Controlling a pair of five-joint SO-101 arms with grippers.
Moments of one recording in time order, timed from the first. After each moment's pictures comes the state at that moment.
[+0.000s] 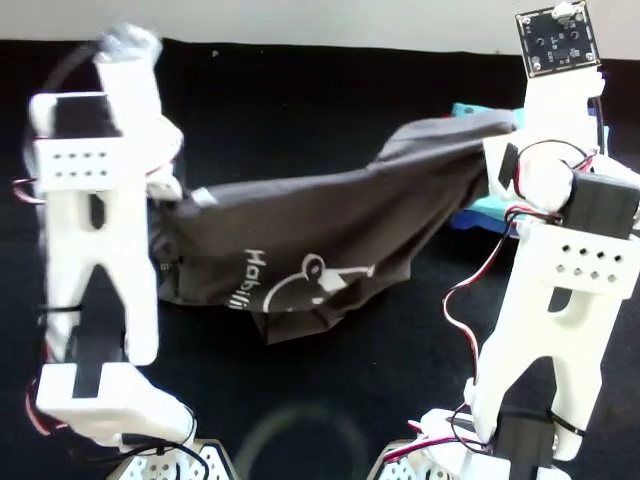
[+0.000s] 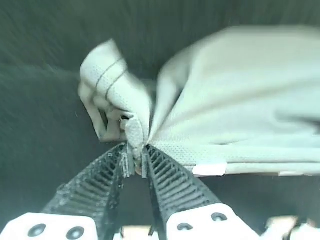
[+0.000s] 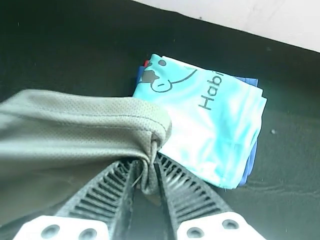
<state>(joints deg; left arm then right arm) -8.7 5.0 -21.1 101.1 0.0 4.9 -16.4 -19.1 85.1 21.9</state>
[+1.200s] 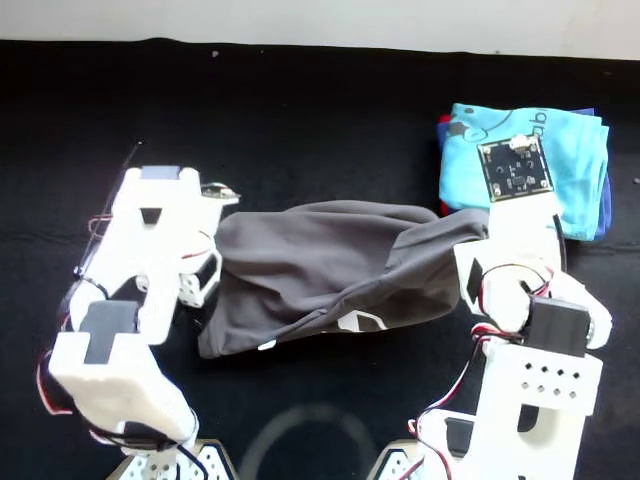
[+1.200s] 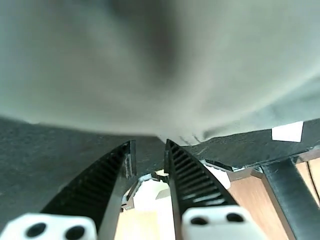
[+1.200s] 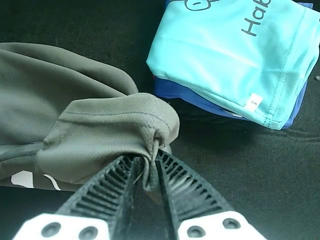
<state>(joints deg) -5.8 11.1 18.6 92.6 -20.4 4.5 -51.0 30.7 75.3 22.3</state>
